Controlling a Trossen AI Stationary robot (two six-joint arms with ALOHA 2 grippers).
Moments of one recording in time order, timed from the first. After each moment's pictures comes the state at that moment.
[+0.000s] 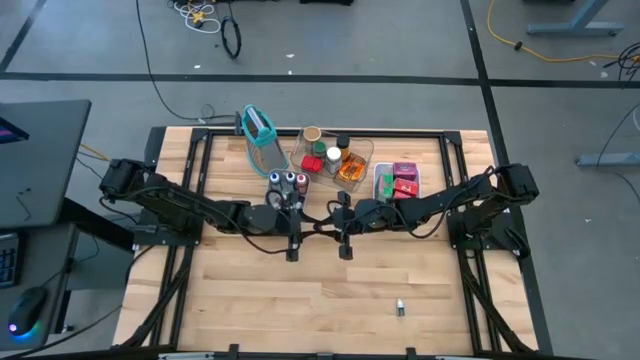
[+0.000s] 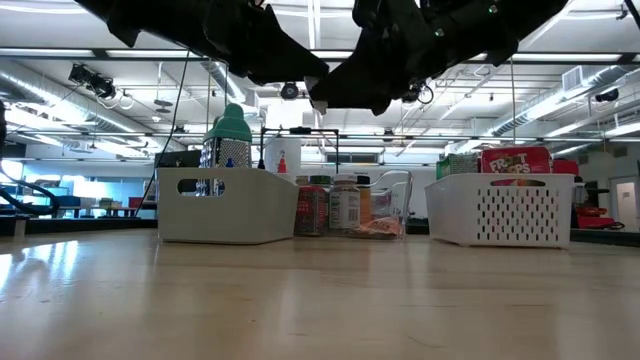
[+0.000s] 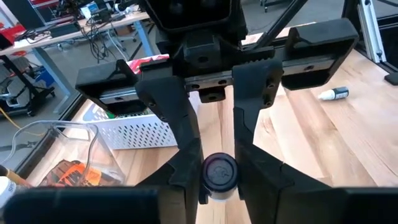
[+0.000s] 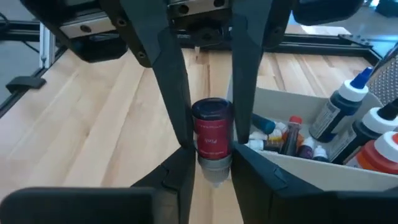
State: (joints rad) left arm -0.20 1.47 0.73 0.46 -0.31 0.13; right arm 0.13 1.63 0.89 0.33 0.09 0.01
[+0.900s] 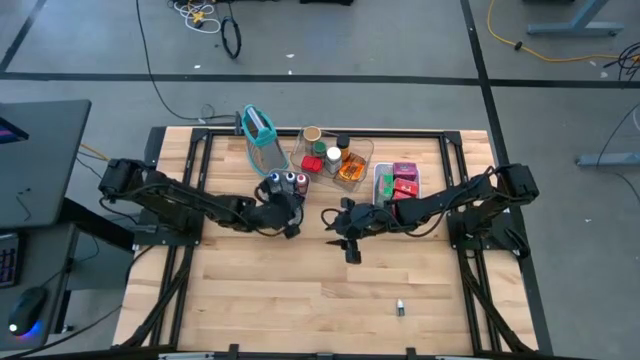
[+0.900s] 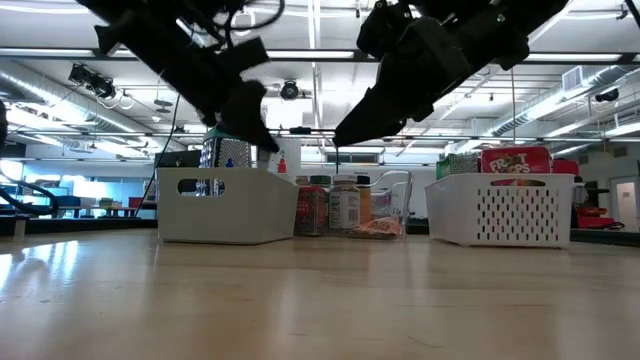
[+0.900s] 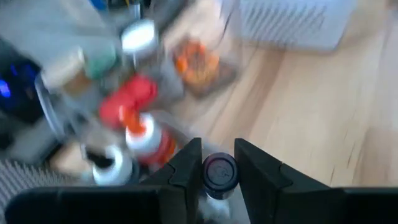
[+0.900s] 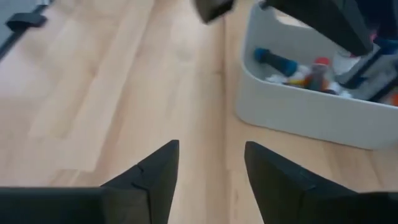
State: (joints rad) left arm -0.15 1.46 0.73 0.07 -0.73 -0.17; right arm 0.13 1.63 0.89 0.13 0.04 0.02
